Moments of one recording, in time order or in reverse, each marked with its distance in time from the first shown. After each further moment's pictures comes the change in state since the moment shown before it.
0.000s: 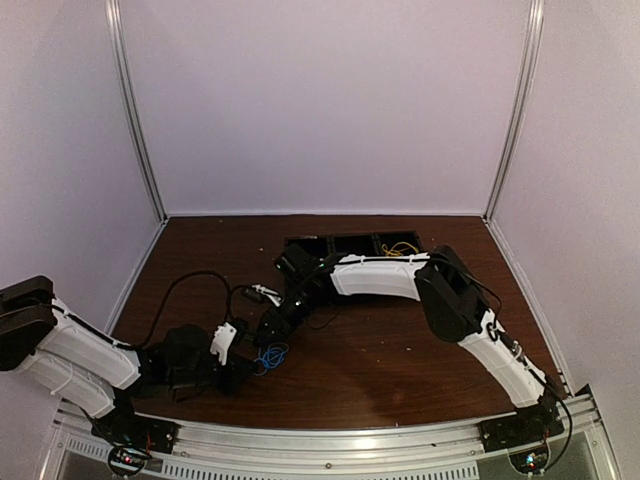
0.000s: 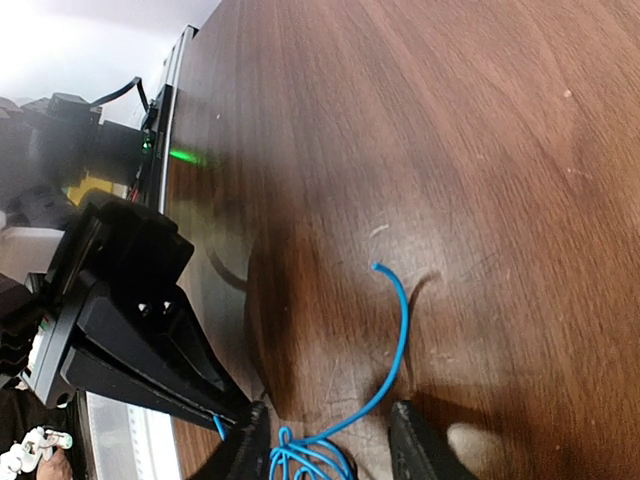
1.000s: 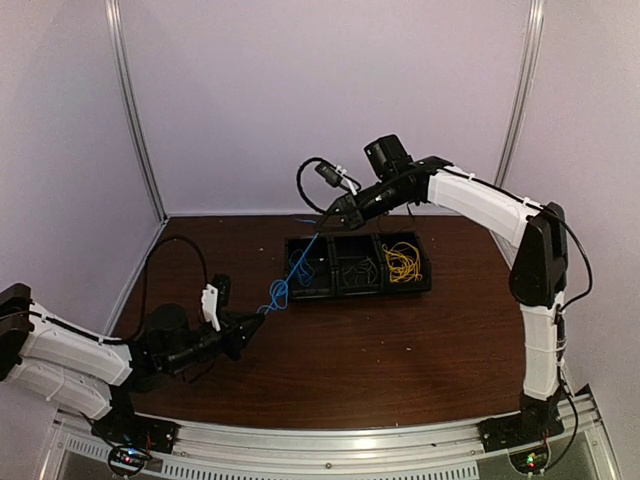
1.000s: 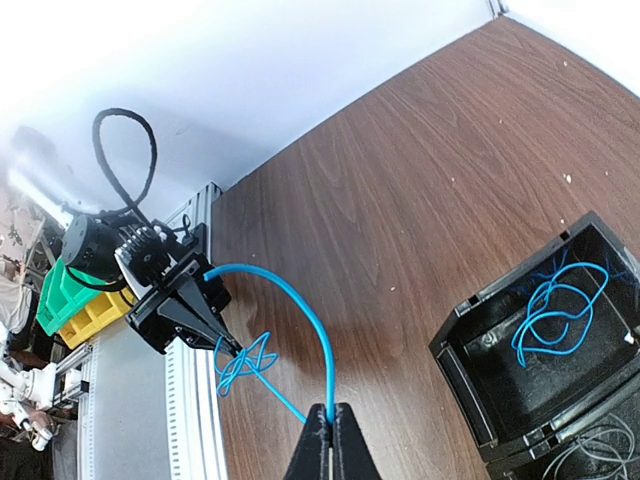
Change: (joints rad) left arm -0.002 -0.135 0.042 0.228 -0.097 -0.054; right arm -0.334 -0.479 -0.056 -0.149 -0.008 -0.114
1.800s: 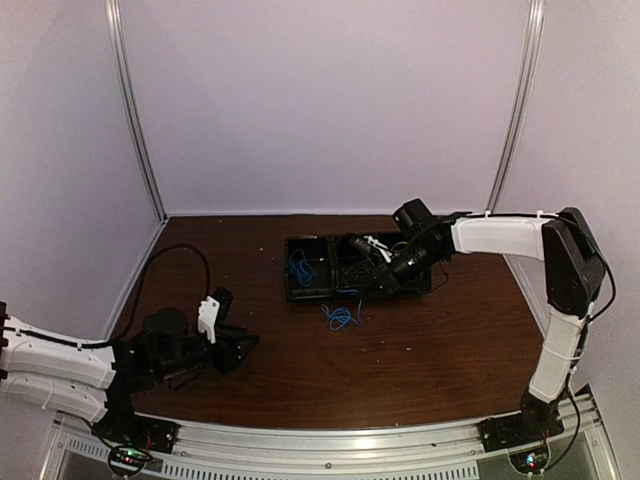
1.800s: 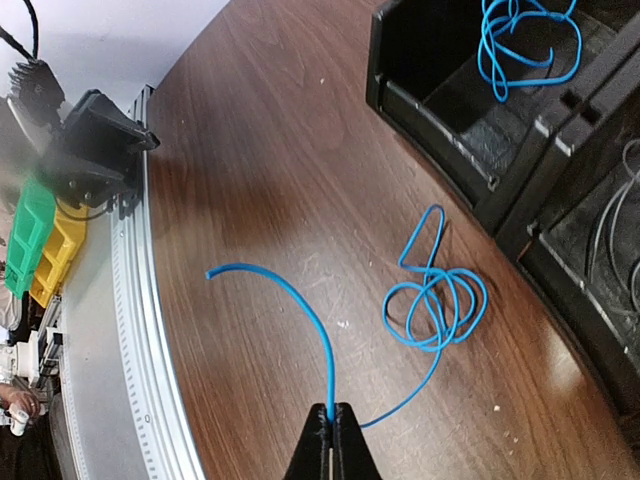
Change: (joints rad) left arm -0.017 -0.220 0.000 -0.383 -0.047 0.060; right arm -0.053 -0.219 -0.691 0.149 0.059 -0.111
